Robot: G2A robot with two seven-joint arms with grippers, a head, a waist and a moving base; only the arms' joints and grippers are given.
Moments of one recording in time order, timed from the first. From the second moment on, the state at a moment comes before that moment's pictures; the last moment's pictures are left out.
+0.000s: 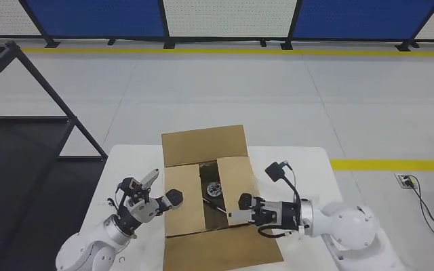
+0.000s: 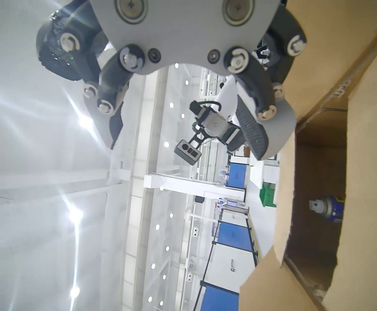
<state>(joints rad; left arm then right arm) 1.25 -1.15 -1.54 -1.77 -0.79 0.11 -0.72 -0.97 -1.19 1.34 -1.81 -0.01 -0.17 1.14</state>
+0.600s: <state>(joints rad) 1.27 -1.13 -1.62 -1.79 -0.78 0.12 -0.73 -1.08 -1.15 1.49 -1.82 0.02 -0.30 1.28</state>
